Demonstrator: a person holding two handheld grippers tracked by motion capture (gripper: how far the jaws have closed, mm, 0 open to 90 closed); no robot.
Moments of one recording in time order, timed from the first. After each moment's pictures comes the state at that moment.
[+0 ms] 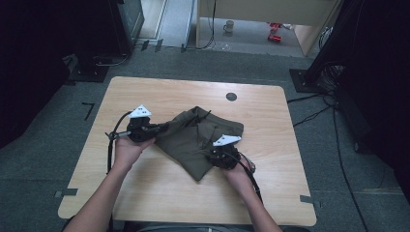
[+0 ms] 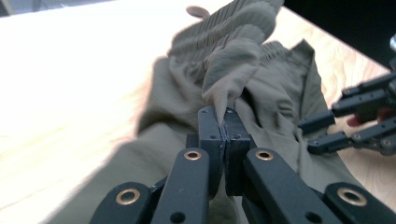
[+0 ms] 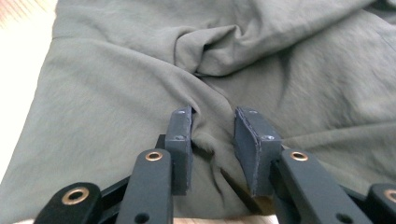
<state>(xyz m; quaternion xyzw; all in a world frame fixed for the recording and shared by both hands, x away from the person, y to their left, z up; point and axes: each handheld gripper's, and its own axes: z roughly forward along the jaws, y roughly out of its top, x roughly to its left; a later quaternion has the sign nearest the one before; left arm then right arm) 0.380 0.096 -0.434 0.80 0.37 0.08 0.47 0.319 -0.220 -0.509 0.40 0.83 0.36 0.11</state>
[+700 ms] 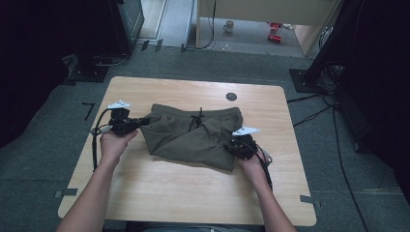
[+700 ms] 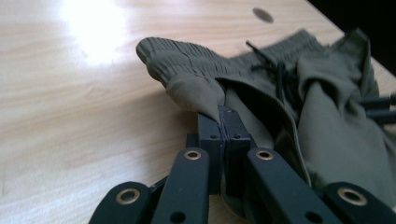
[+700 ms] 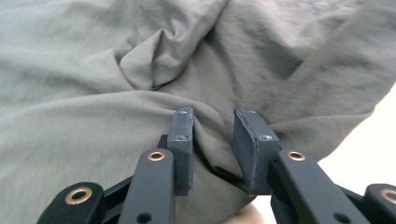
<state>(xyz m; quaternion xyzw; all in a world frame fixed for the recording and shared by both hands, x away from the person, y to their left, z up) 0.414 0.153 -0.460 0.75 0.46 0.06 0.46 0.346 -0.278 -0.508 0.46 0.80 0.34 0.15</state>
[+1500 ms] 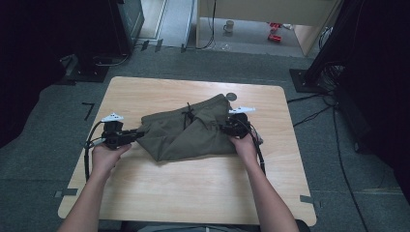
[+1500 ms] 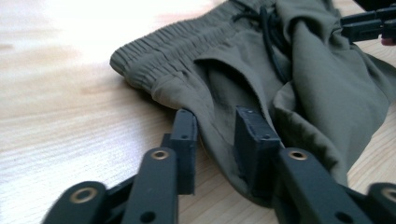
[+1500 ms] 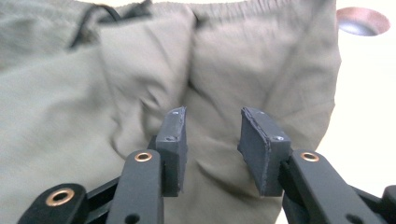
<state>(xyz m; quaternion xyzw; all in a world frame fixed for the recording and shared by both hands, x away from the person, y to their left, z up) 0.377 0.171 -0.468 0.76 0.47 0.08 0.44 0.413 -0.264 -0.490 0.50 0.77 0.38 0.16</state>
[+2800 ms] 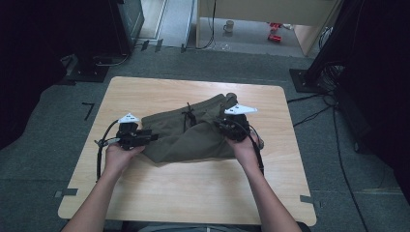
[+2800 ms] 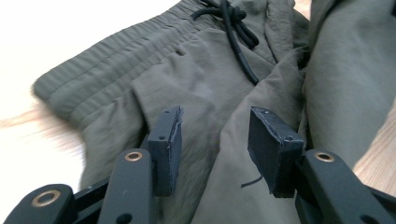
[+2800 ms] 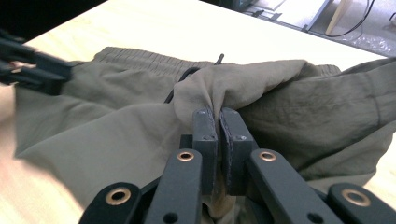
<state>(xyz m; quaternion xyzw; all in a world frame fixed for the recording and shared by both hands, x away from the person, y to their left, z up) 0.382 0.126 -0.477 0.79 0.43 0.06 0.43 0.356 -0.237 -0.417 0.44 0.77 0.43 0.18</state>
